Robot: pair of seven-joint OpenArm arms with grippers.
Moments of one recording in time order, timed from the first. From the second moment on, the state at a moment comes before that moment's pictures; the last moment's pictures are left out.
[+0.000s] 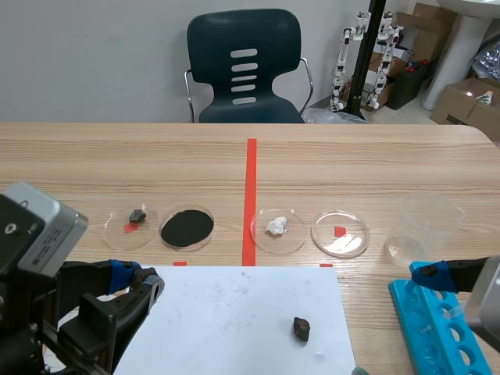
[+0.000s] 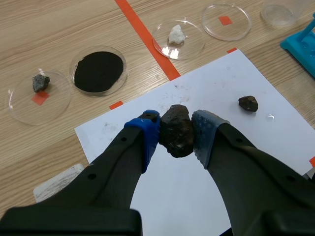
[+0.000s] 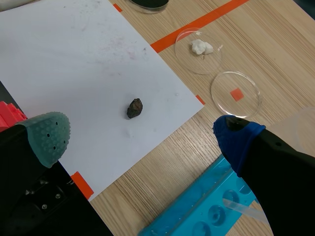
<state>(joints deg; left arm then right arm) 46.9 -29.1 10.8 122.8 -11.2 -5.8 5.8 -60.9 27.9 10.0 122.3 -8.2 28.3 11.4</state>
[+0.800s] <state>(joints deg) 46.9 -29.0 10.8 122.8 -11.7 -6.0 9.4 -60.9 27.9 10.0 122.3 -8.2 28.3 11.4</state>
